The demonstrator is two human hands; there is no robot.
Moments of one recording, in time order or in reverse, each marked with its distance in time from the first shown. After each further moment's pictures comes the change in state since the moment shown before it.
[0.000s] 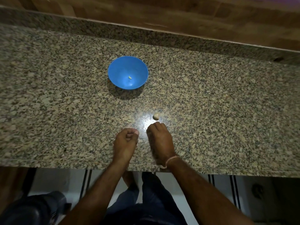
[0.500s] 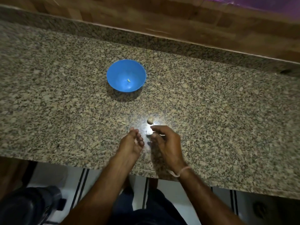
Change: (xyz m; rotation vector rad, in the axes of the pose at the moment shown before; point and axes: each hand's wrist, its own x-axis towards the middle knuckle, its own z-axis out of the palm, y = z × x) left_hand -0.003 0.039 0.057 -0.870 0.038 -0.572; right_hand -0.006 0.033 -0.064 0.797 0.008 0.211
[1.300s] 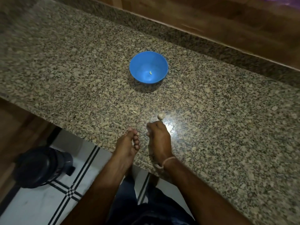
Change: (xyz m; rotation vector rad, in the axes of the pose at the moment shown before) left_hand -0.034 -0.026 -0.027 -0.022 0.149 0.181; right_hand 0.023 0.041 0.037 -0.456 -0.313 -0.219
